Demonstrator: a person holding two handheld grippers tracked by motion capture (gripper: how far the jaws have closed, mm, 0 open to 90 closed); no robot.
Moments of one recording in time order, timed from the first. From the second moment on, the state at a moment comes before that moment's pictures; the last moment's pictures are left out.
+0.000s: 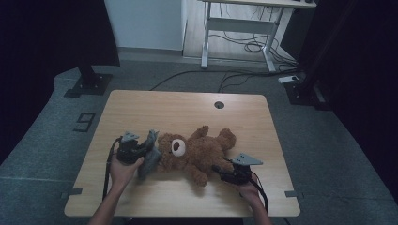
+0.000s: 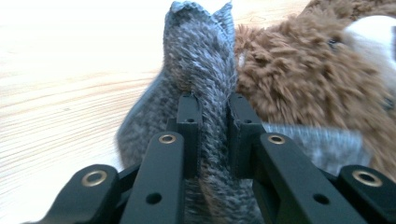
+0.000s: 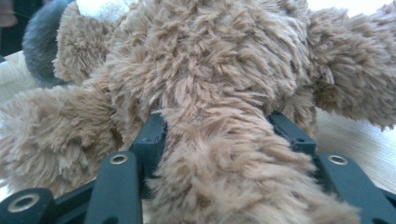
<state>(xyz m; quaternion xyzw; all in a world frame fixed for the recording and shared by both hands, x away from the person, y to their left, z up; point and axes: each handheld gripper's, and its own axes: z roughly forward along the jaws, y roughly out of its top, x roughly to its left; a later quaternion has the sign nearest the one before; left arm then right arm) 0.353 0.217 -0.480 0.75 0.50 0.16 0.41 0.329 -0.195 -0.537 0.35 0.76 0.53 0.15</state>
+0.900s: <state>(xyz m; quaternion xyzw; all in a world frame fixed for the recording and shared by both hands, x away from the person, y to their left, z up) 0.297 0.274 -0.526 0.77 0.52 0.16 0.33 0.330 -0.185 -0.536 0.37 0.75 0.53 0.15</state>
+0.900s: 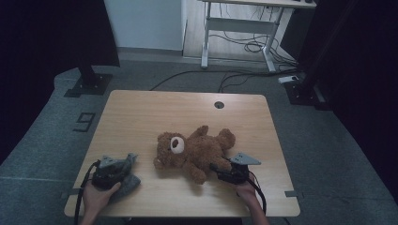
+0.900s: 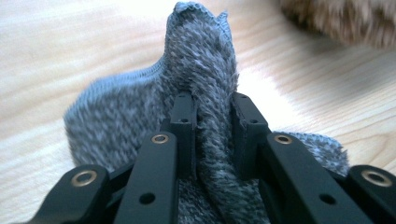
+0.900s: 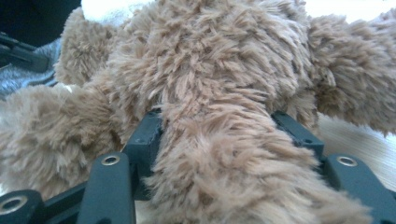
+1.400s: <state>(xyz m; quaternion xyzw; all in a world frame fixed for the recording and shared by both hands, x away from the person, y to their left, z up) 0.292 0.280 -0.521 0.76 0.53 0.16 0.34 0.328 -0.188 -0.532 0.38 0.74 0.53 0.16</state>
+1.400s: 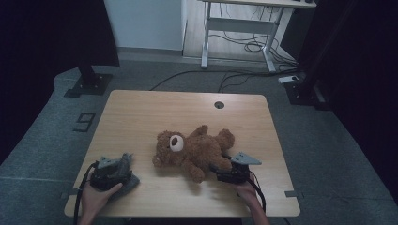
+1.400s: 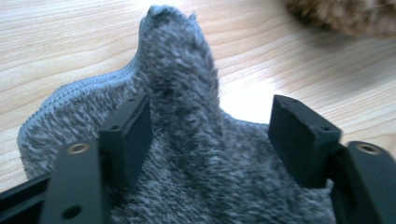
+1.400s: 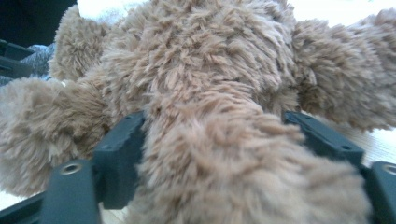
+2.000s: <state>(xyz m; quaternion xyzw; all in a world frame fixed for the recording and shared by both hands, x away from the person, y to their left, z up) 0.280 0.256 -0.472 0.75 0.48 0.19 0.42 0.307 -0.214 -0.509 0.38 0.71 0.57 0.17</state>
